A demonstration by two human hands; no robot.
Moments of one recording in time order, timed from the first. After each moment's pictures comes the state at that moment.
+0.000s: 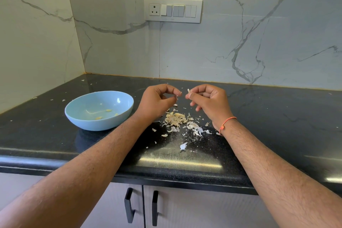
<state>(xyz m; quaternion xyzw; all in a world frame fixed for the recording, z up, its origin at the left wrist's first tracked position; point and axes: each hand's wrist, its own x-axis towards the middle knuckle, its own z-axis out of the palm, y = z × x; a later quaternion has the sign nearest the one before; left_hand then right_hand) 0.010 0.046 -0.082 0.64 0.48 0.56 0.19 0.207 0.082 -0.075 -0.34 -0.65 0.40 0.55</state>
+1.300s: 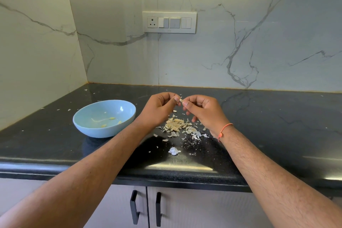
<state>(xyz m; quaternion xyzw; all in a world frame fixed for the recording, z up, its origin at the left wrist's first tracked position) 0.018 0.023 -0.066 0.64 0.46 0.54 0.29 0.209 0.060 -0.069 -0.32 -0.70 0.40 0.49</state>
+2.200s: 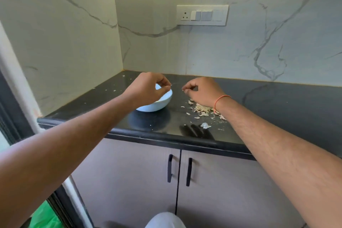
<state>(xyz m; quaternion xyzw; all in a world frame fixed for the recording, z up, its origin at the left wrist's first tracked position) -0.089 -0.091 -0.014 0.70 0.64 0.32 -0.03 0.125 -0.001 -0.023 -0.40 -0.86 0.13 0.29</state>
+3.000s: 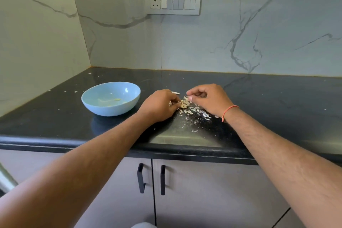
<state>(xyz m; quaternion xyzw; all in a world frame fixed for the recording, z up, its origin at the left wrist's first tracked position) 0.009 0.012 -0.093 0.75 0.60 0.27 0.00 0.226 0.057 -0.076 -0.42 -0.81 0.20 0.36</state>
